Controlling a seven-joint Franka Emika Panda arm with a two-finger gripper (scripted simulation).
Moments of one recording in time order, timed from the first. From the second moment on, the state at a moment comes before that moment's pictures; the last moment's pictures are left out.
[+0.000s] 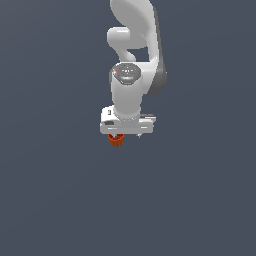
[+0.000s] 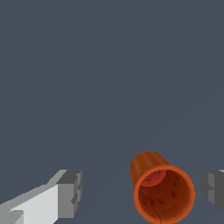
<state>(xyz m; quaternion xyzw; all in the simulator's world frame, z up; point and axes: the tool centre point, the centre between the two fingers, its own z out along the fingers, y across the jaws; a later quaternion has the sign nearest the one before) -0.012 -0.005 0.158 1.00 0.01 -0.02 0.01</state>
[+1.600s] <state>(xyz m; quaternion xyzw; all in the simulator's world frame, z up) -0.027 -0.026 0.131 0.98 -0.16 -0.07 -0.01</state>
